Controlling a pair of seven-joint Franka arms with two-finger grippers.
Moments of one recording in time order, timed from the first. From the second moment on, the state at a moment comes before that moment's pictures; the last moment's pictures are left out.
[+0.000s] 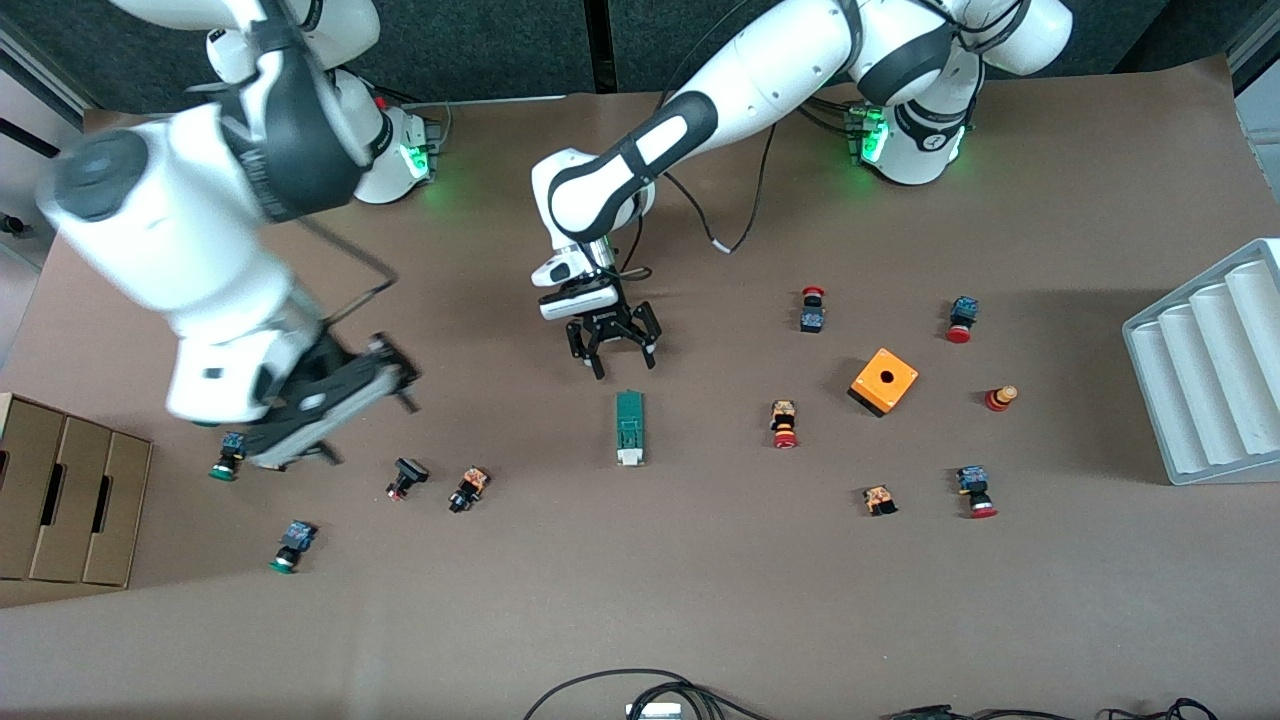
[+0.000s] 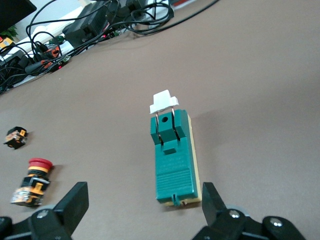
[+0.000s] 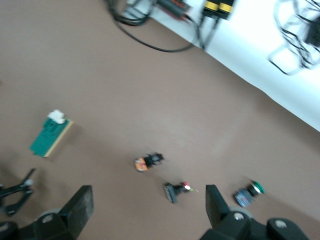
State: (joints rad) left arm -0.80 0.84 -0.42 -1.51 1.34 1.87 -1.66; right arm 0.42 0.24 -0.18 -1.48 0.08 1.96 -0.34
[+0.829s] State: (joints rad) left arm -0.69 0.57 -0.41 -1.50 0.92 1.79 -0.80; right arm 0.12 0.23 -0.19 -1.48 0.08 1.81 -0.20
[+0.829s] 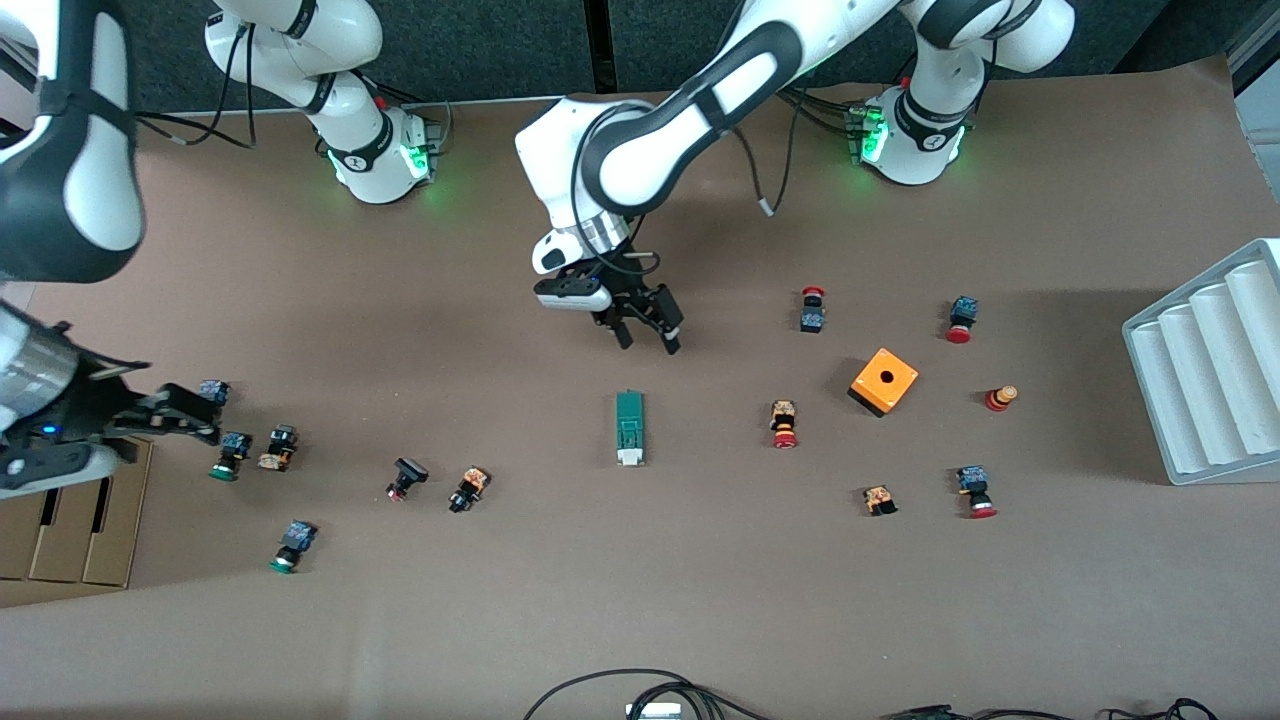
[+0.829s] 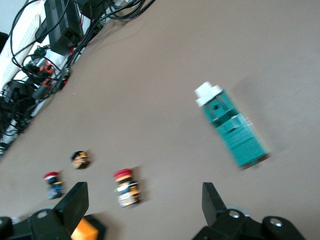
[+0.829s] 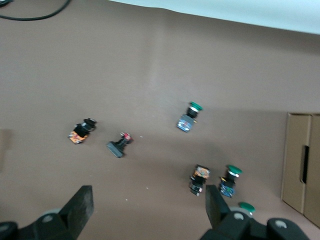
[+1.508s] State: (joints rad) left arm -0.44 0.31 -0.40 -1.48 0.57 1.66 -0.40; right arm -0.03 0.17 -0.19 -1.49 0.08 1.67 -0.20
